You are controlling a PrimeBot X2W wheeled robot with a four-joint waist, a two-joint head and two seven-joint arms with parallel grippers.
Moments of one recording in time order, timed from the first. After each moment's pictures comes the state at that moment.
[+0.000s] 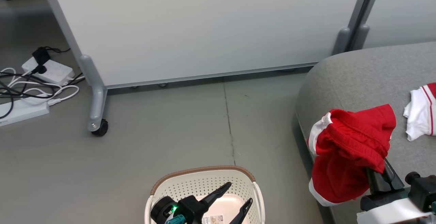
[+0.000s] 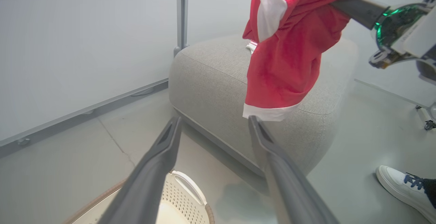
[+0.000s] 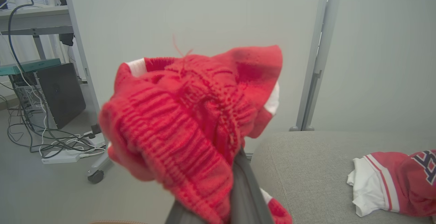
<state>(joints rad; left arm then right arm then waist) -0.18 0.13 -0.79 0.38 -0.44 -0.13 -0.26 0.03 -0.15 0.04 0.08 0.18 0.13 -0.26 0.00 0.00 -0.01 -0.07</state>
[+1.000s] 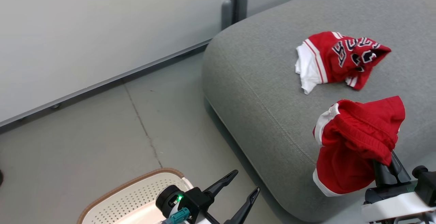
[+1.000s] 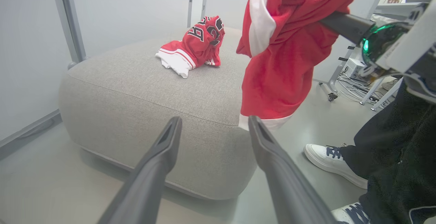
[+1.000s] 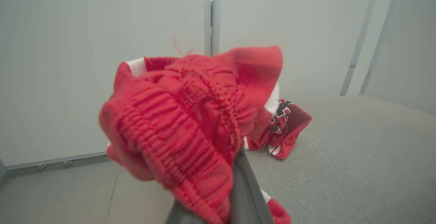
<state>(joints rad) -0.19 0.10 -0.75 0.34 -0.39 -0.13 -0.26 0.01 -0.14 0.01 0.06 0.17 0.13 -0.26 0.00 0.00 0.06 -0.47</state>
